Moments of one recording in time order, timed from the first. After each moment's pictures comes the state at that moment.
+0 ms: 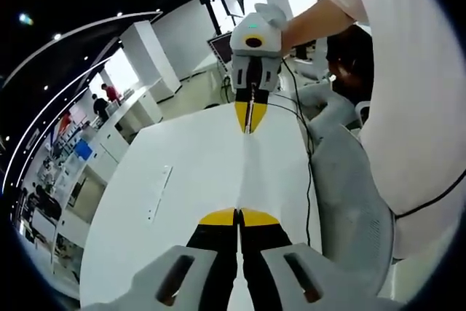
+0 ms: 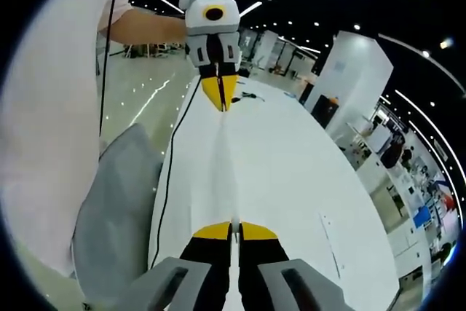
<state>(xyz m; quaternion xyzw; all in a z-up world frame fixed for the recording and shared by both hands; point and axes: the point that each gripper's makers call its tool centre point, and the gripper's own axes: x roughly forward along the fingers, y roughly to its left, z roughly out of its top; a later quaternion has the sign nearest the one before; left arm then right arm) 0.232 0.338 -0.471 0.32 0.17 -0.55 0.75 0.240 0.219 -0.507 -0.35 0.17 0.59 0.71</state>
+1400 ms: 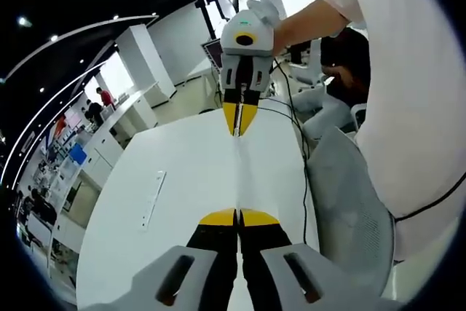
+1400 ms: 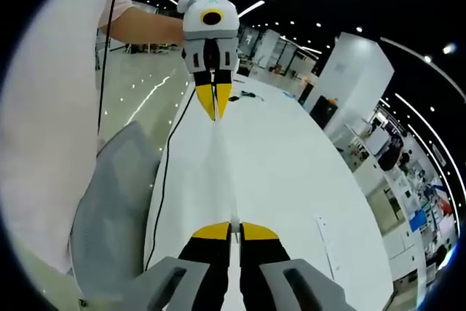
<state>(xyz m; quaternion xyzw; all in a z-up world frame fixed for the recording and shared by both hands) 0.228 0.326 -0.476 0.32 0.16 -0.57 0.74 0.245 0.217 -0.503 -0.36 0.16 0.59 0.71</state>
